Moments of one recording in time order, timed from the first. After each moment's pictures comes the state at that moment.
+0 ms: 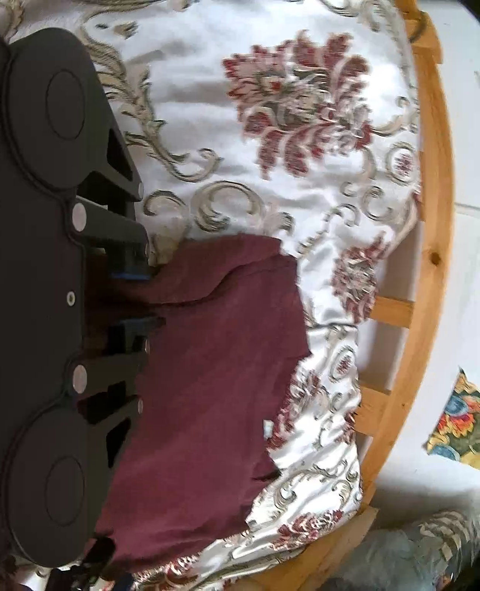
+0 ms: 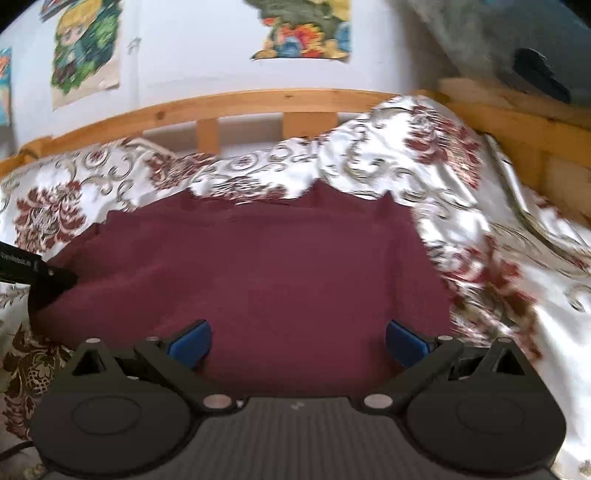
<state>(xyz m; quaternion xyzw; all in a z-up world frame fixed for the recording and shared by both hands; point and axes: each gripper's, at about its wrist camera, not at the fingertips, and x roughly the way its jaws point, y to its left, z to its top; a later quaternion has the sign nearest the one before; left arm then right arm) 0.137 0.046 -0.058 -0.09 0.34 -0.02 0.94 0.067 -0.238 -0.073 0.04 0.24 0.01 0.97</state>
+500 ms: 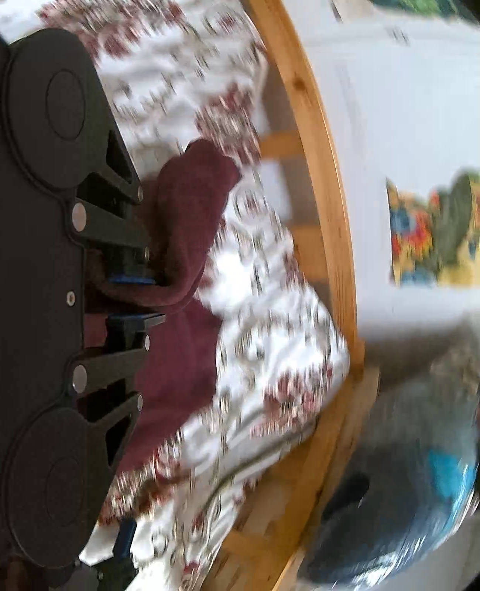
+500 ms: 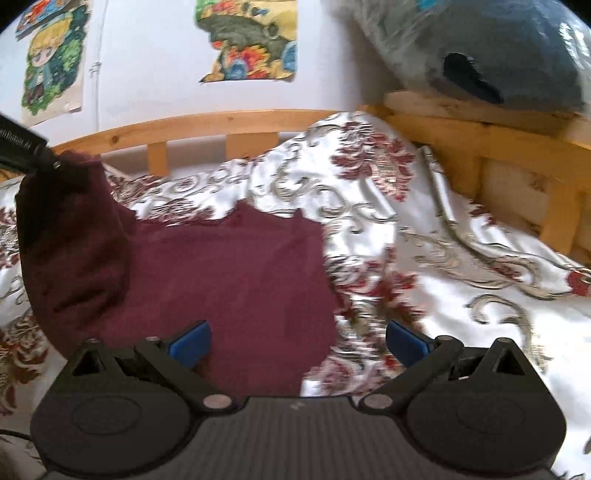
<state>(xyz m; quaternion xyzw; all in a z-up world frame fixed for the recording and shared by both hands) 0.161 -0.107 0.033 0.06 0.27 -0.17 0.95 0.046 -0.308 -0.070 0.04 0.21 -0.04 0.98</state>
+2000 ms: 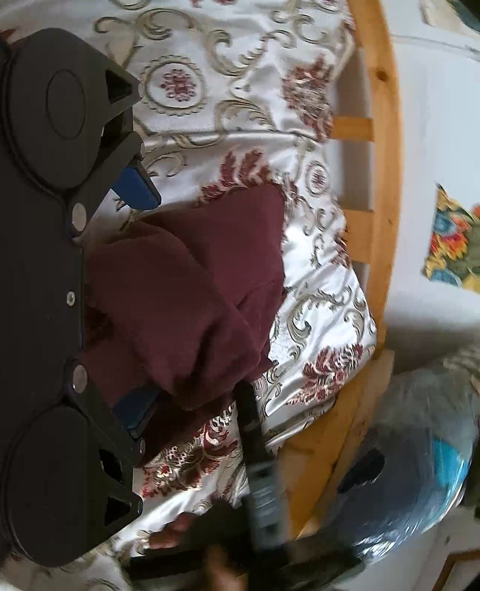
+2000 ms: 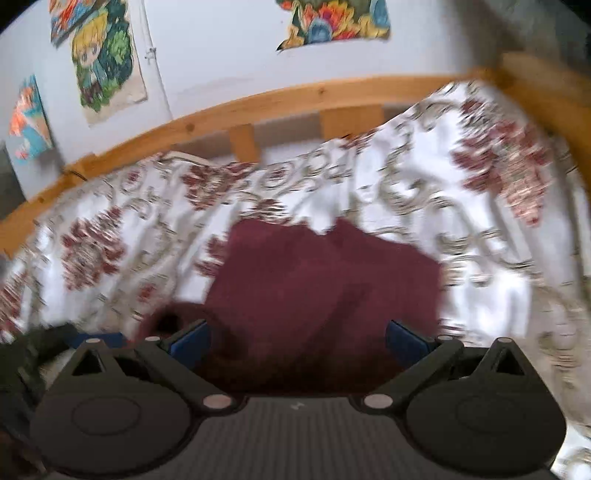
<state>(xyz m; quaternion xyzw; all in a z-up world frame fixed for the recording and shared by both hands) 0.122 -0.075 -0.050 -0.02 0.27 -0.22 0.94 0.161 -0.308 -0.005 0.09 0.31 0.18 0.93</state>
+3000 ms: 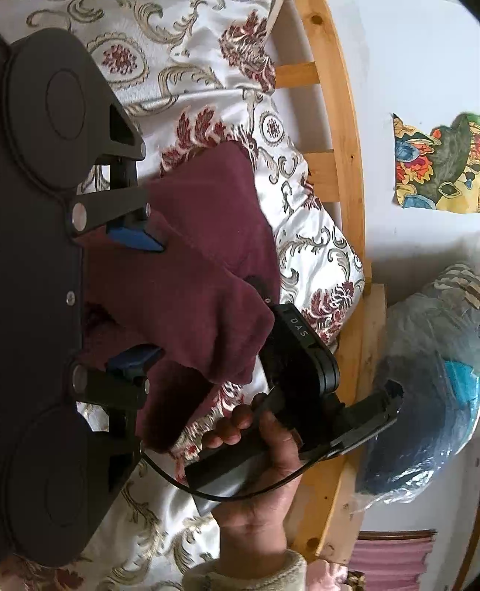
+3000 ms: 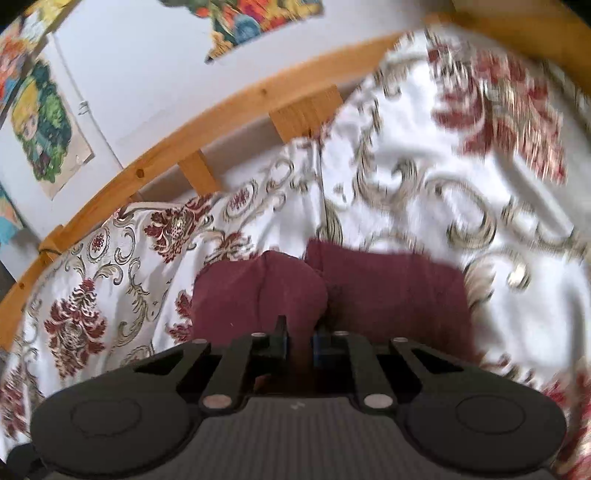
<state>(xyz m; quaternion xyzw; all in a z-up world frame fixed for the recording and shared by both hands) 0.116 -0.094 -0.058 0.05 0.22 -0.29 0.93 0.233 -0.321 -0.031 0.19 0.29 0.14 0.93</state>
